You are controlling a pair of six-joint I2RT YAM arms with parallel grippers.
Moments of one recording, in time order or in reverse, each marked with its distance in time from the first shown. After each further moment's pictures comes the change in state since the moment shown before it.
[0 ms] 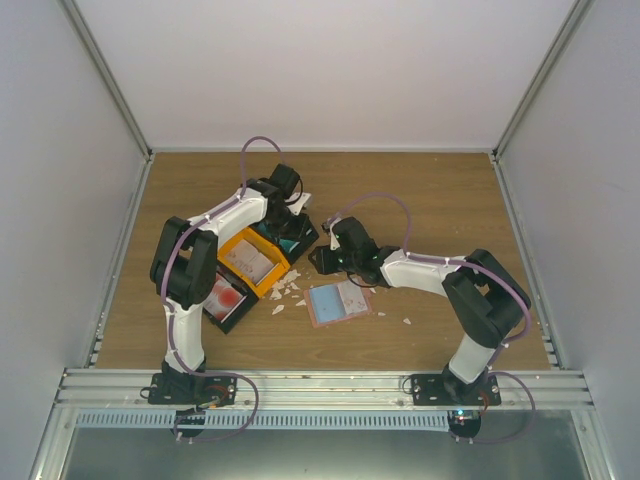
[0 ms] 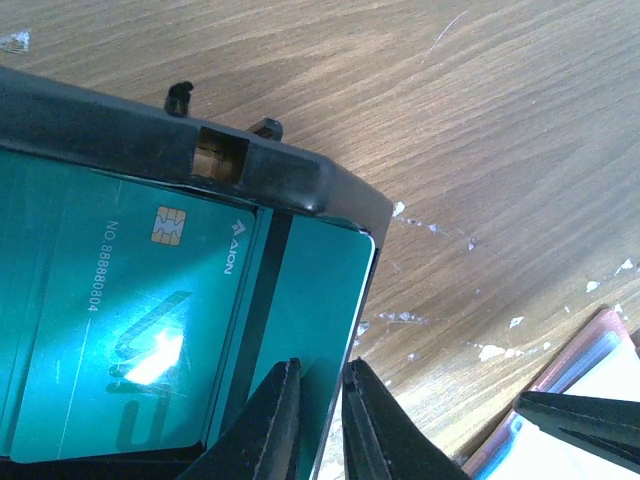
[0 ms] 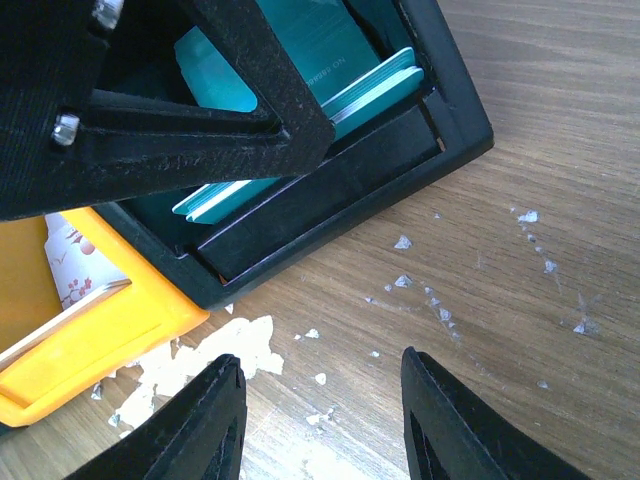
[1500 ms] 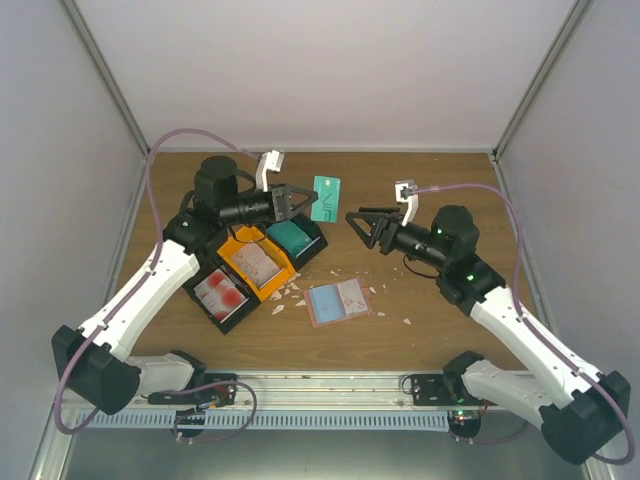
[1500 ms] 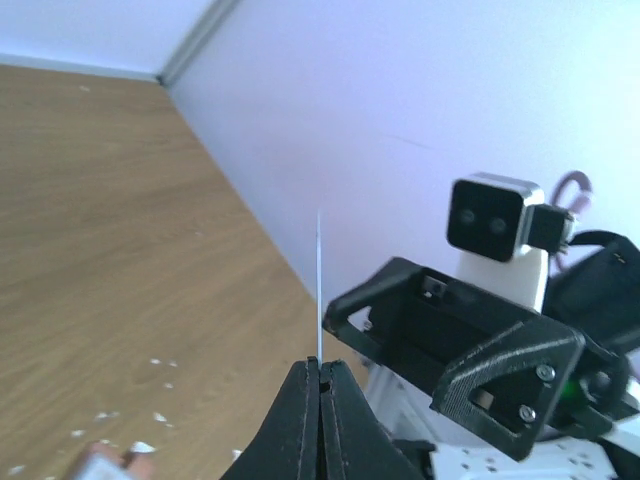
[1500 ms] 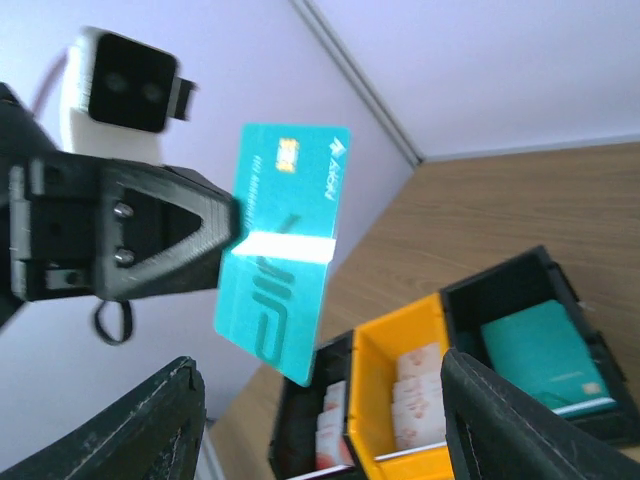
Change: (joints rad) left arm -0.008 -0.743 -0.330 0.573 0.380 -0.467; right arm -0.204 -0.741 -0.093 -0.003 -0.321 0.122
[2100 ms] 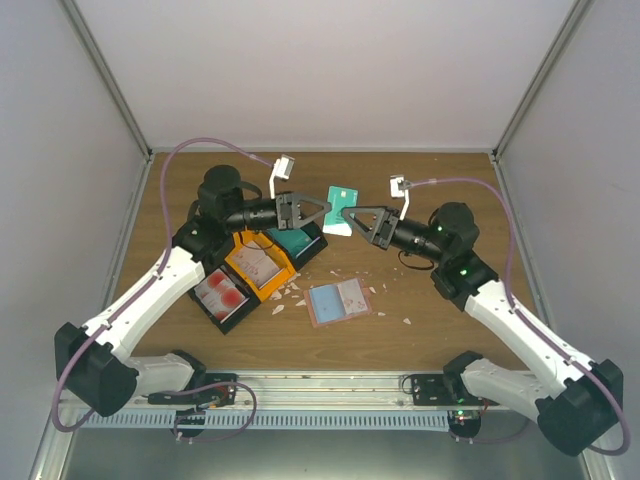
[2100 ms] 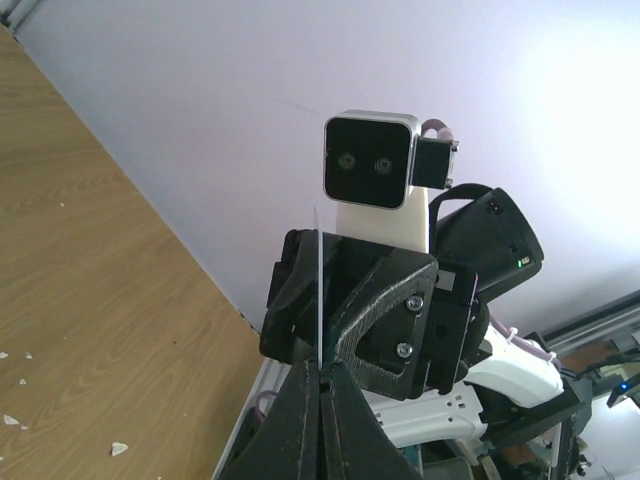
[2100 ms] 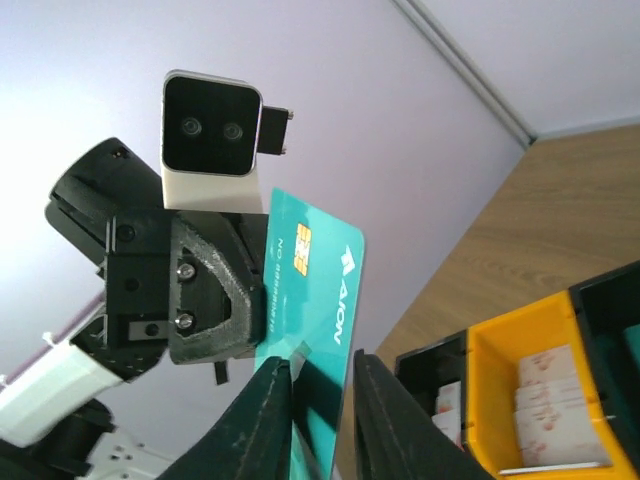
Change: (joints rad) left arm -0.055 -0.018 -0.107 0.283 0.193 -0.246; right arm -0.004 0.045 0.006 0.190 -0.176 0.225
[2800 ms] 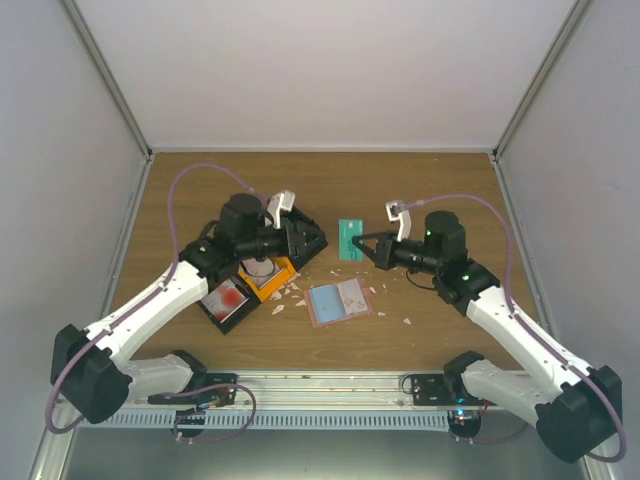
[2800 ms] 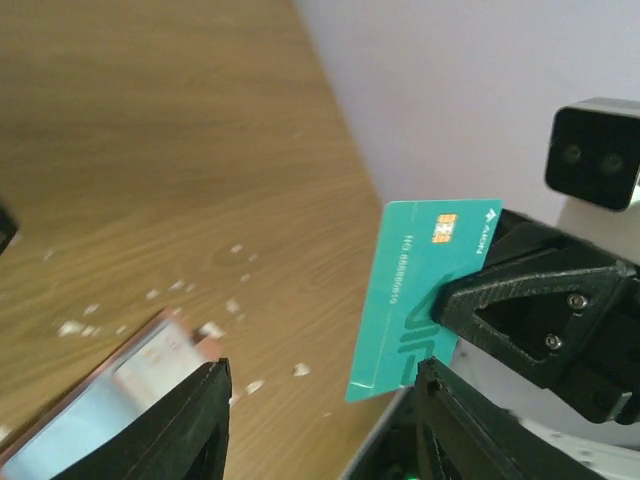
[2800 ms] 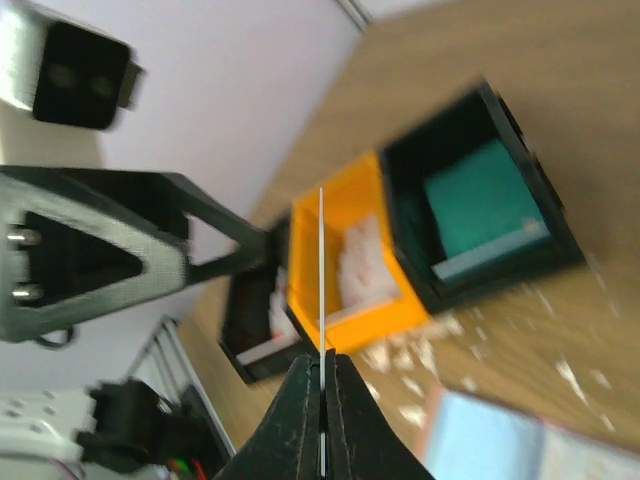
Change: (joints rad) left arm -0.059 -0.049 -0.129 -0.278 -0.355 0.153; right arm -0.041 -0.039 -0.061 -0.314 0.051 -0.239
